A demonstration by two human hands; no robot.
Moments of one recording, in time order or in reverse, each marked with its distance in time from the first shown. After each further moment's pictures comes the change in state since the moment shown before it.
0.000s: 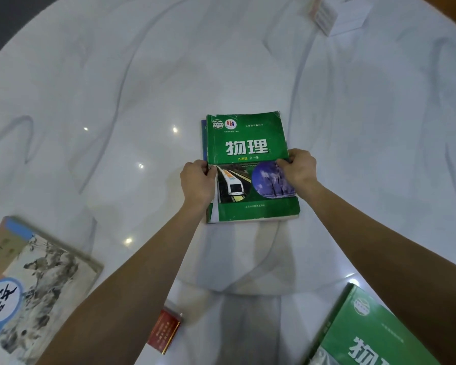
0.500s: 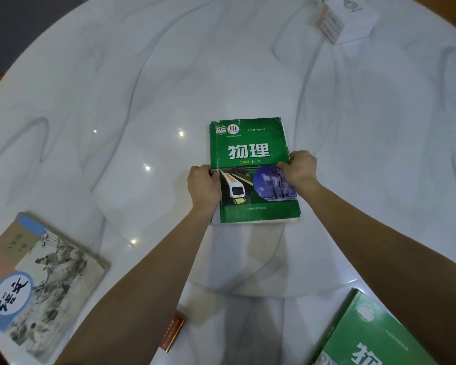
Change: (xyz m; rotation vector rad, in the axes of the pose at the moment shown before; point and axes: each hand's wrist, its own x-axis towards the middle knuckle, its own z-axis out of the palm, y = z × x) left_hand 0.003 -0.009 0.005 0.080 0.021 -0.010; right_hand 0.013 -0.008 0.009 -0.150 -0.022 0.024
